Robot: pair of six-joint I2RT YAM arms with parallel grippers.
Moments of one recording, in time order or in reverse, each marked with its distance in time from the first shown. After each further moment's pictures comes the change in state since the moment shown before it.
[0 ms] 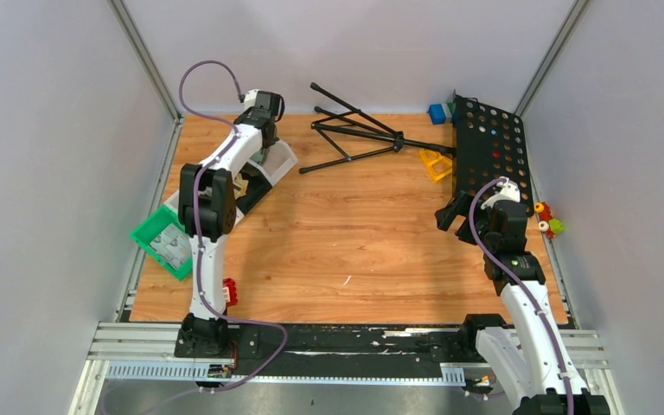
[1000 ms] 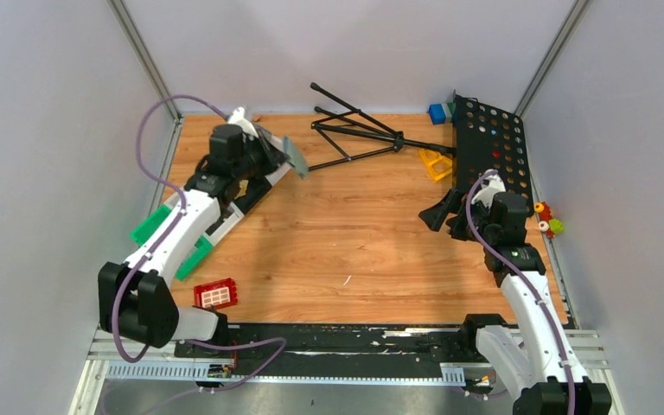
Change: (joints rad) left arm -0.013 -0.865 -0.750 0.336 0.633 -0.109; right arm 0.000 0.055 0.052 0.004 -0.243 0.000
